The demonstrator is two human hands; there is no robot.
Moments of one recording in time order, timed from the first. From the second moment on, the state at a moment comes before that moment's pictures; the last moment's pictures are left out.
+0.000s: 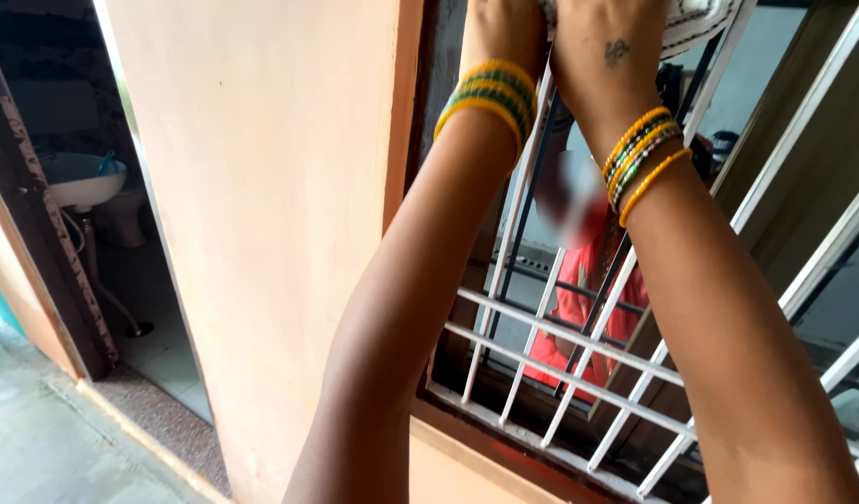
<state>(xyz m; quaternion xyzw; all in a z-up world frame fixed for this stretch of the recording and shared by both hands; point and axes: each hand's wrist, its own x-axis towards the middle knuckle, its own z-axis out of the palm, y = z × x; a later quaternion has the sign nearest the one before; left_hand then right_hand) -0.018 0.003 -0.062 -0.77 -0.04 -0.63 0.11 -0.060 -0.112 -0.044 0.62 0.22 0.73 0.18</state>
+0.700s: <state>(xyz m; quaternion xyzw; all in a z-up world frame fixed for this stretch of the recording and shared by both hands) -0.054 -0.026 -0.132 -0.73 0.09 -0.67 0.09 -0.143 -0.209 -0.078 0.59 0.19 0.70 0.37</state>
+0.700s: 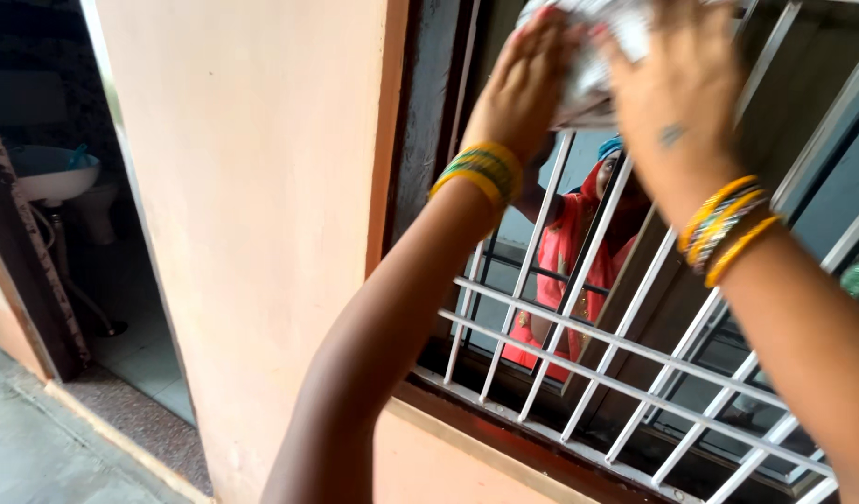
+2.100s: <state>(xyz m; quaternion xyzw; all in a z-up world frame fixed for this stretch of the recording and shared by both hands) -0.097 -0.202 -0.054 -0.72 0.15 -0.67 0.07 -0.226 -0.314 -0.055 0.66 0.03 0.63 0.40</state>
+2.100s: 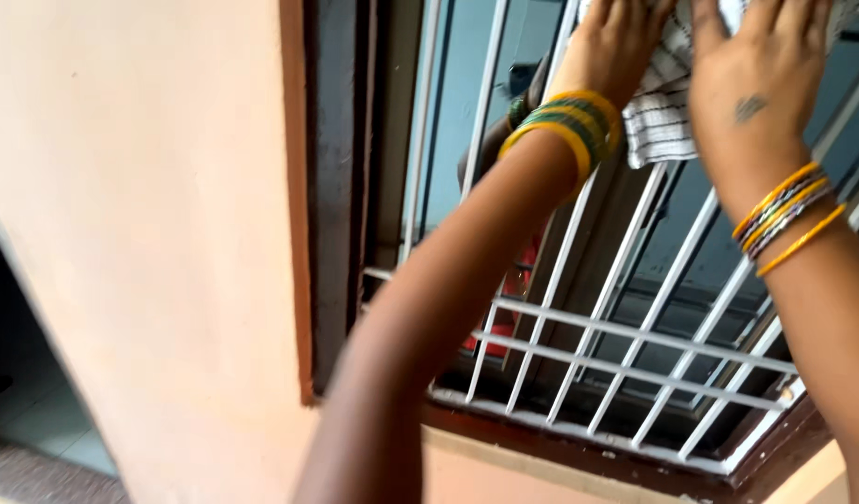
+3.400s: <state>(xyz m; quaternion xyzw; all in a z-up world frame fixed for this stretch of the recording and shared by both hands) -0.192 -0.145 -0.337 -0.78 0.29 -0.54 0.10 -0.268 -0.301 -0.295 0.80 0.14 0.50 0.30</state>
